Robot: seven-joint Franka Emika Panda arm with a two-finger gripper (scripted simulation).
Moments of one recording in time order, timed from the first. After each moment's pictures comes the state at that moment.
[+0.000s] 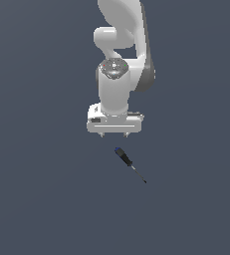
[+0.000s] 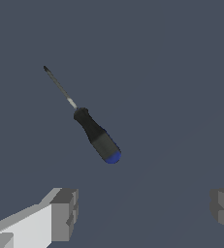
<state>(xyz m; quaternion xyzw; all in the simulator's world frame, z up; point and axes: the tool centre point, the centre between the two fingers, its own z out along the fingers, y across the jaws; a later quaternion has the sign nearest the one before) -0.007 -0.001 0.169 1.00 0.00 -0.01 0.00</state>
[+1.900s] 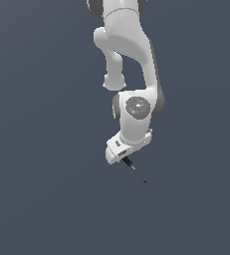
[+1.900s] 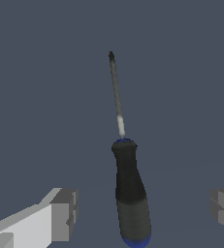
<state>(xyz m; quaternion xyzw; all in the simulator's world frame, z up) 0.041 0.059 0.087 0.97 0.26 -0.01 0.00</state>
